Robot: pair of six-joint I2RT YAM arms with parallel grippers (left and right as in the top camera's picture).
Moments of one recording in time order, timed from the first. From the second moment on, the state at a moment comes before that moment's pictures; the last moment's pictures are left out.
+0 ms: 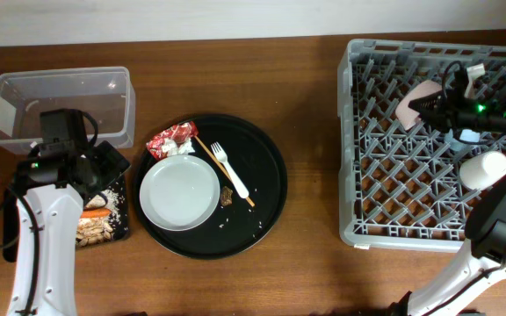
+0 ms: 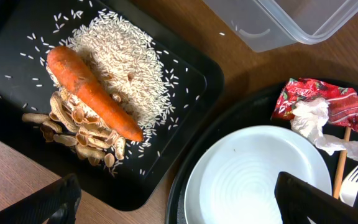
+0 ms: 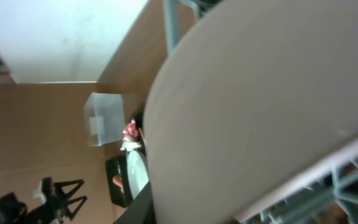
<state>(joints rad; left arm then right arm) 0.18 1.39 1.19 -1.01 -0.15 -0.59 -0.51 2.06 1.73 -1.11 -1.02 -0.02</state>
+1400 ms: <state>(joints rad) 0.18 1.39 1.19 -1.01 -0.15 -0.59 0.43 1.93 2.22 -1.50 -0.29 -0.03</state>
